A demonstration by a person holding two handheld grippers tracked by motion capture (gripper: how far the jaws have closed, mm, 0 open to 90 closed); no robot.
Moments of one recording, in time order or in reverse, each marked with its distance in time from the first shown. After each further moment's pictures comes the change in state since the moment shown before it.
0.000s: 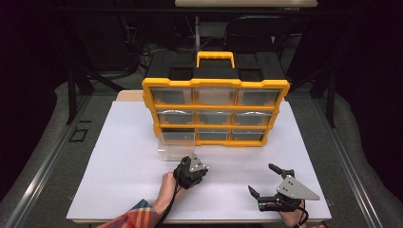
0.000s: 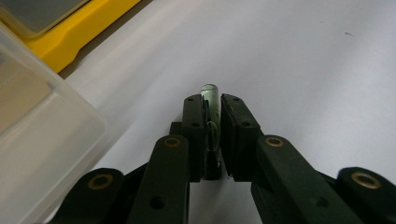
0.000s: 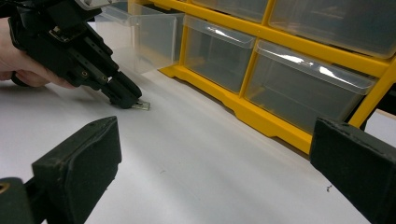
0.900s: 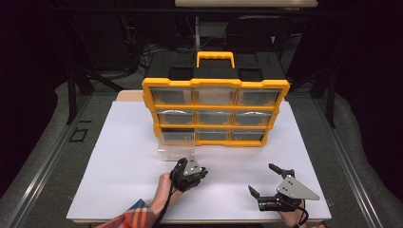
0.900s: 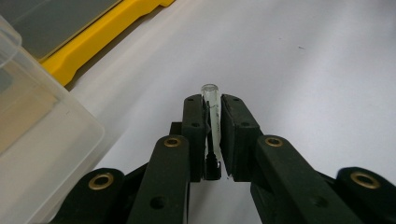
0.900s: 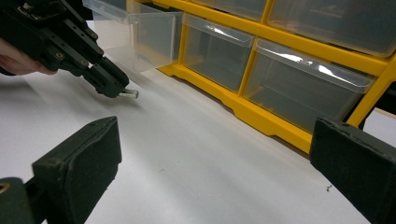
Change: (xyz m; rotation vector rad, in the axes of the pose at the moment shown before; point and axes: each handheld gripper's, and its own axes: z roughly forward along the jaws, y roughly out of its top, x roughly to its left) left arm -0.003 -0.001 -0.022 -0.065 -0.063 0.040; right arm 0.000 0.000 0.000 0.004 -0.003 0.002
